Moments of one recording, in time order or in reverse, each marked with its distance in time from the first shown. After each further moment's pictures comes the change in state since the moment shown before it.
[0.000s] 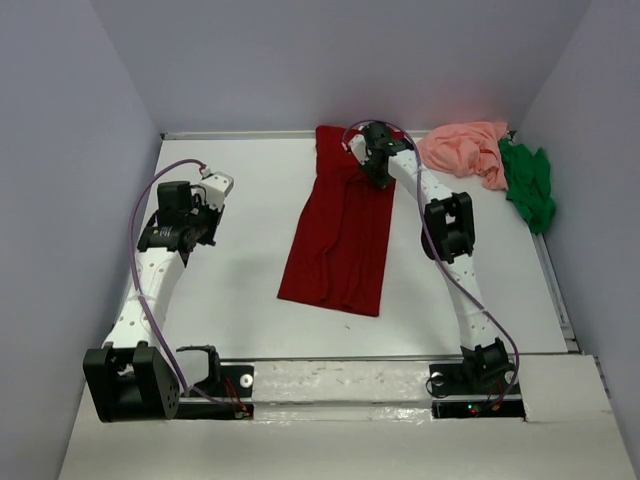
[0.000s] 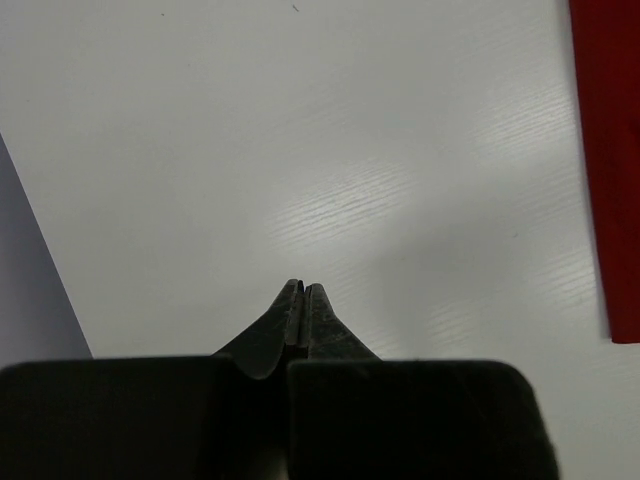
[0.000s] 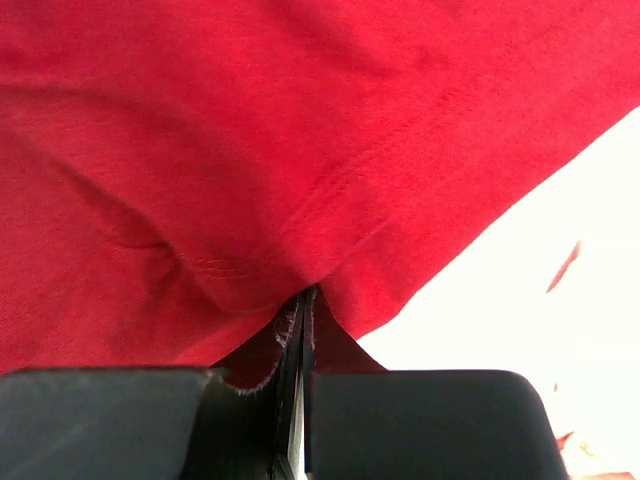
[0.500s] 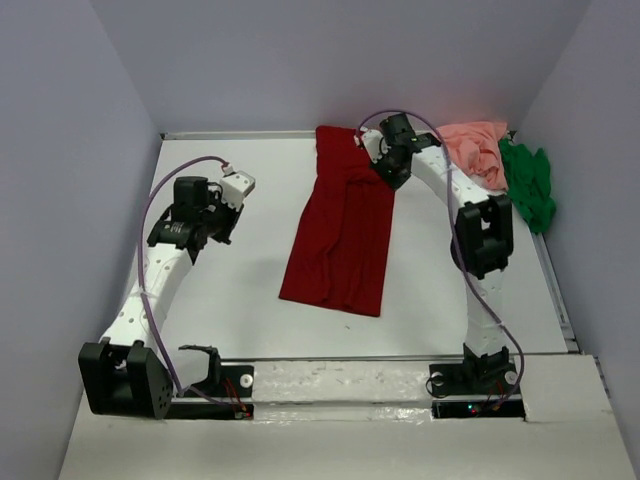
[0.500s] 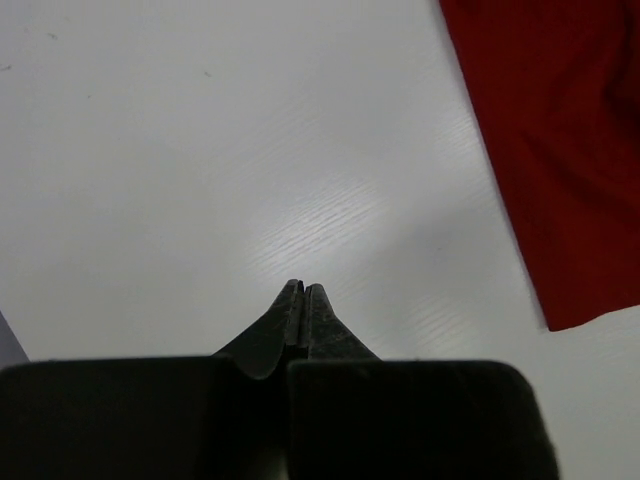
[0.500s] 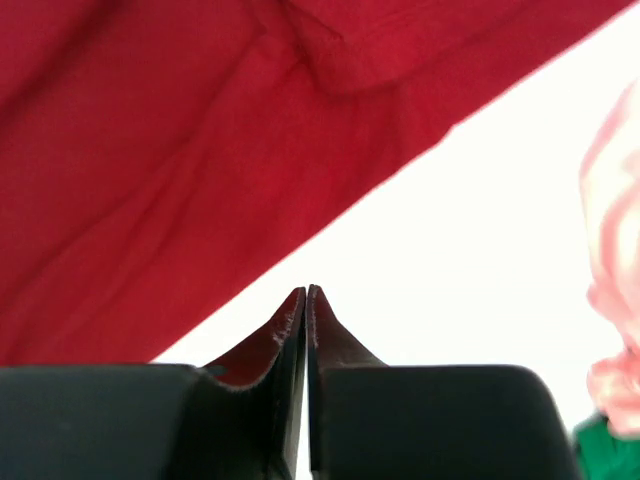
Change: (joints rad) left arm -0.099 0.024 0.047 -0.022 0.064 0.004; right arm -0.019 -0.343 -0.379 0.020 -0.168 0.048
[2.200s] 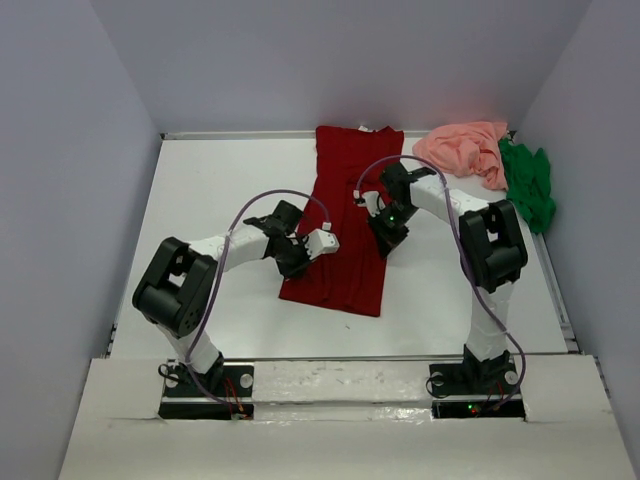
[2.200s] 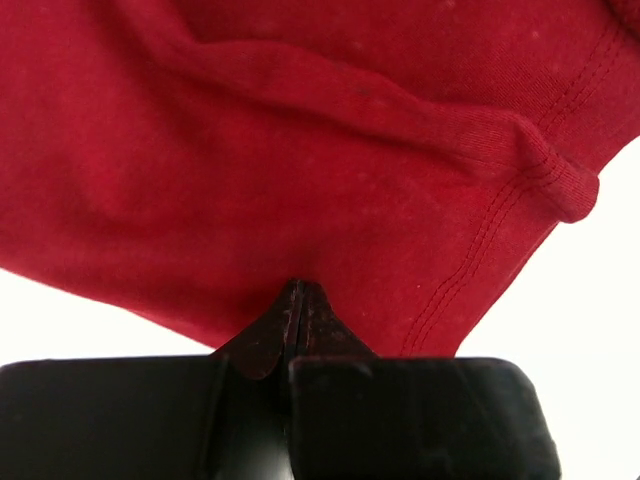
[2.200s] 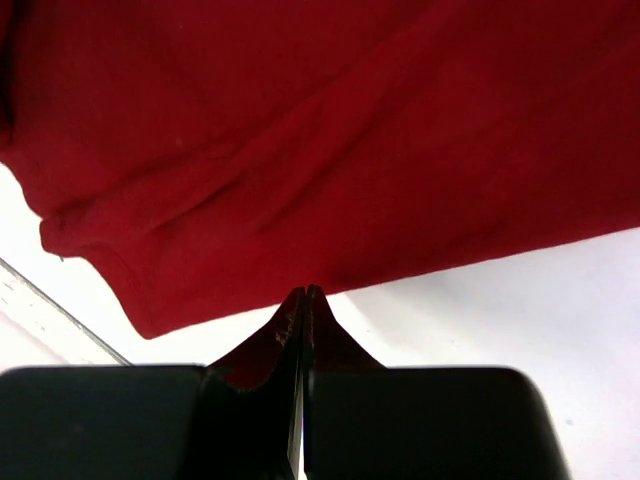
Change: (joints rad) left arm -0.463 0.519 -0.008 0.067 0.142 0.209; right arm 0.048 -0.243 -0.525 -0.157 -0.467 0.140
